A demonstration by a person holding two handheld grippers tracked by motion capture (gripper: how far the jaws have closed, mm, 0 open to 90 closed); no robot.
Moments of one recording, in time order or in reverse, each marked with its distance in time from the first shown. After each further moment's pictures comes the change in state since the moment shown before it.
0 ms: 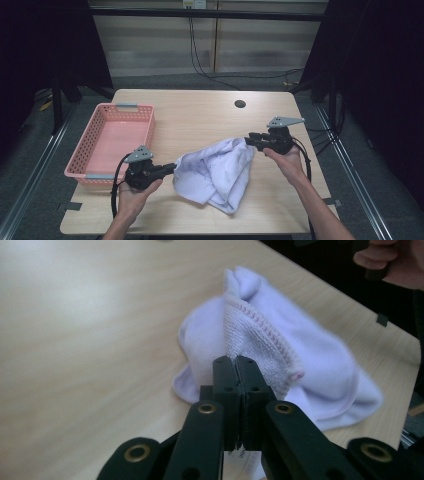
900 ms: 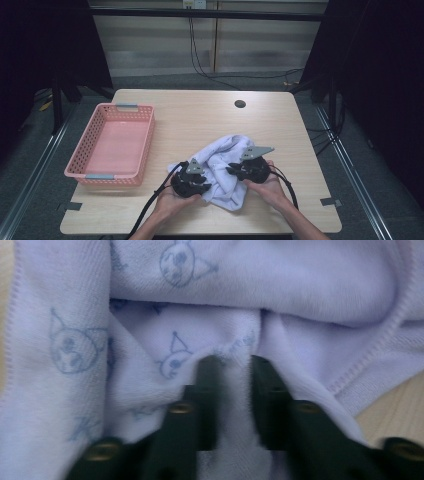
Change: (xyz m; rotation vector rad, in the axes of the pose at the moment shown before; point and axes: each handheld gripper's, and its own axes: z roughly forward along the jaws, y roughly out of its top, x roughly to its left) left arm -0.050 -0.007 0.101 0.271 -0.008 0.266; right arm 0.067 -0.041 0.032 0.113 0.059 -0.092
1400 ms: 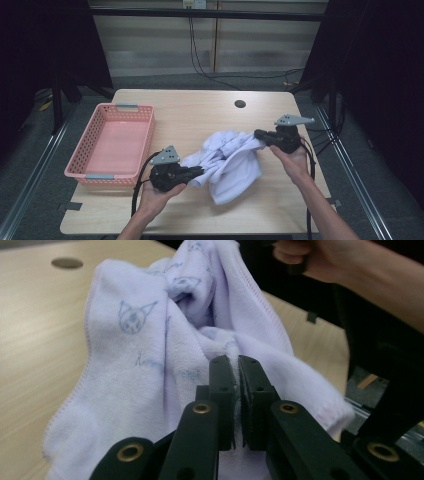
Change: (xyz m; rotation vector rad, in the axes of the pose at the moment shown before) left arm 0.002 0.017 -0.092 -0.349 -0.164 -0.066; right arm -0.075 0.041 -0.067 -0.155 -0.211 0.119
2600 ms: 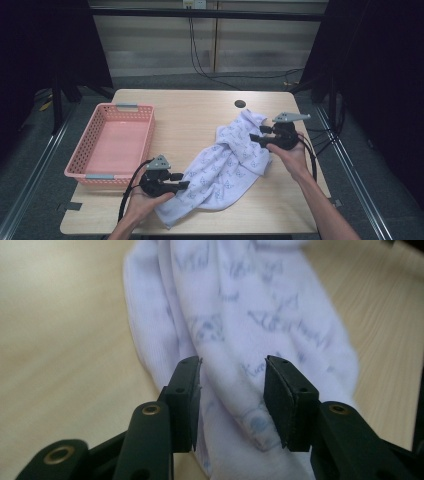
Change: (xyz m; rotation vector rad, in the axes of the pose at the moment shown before) left arm 0.040 -0.061 0.011 0.277 0.118 -0.075; right arm -0.003 -0.014 0.015 0.037 0.061 0.021
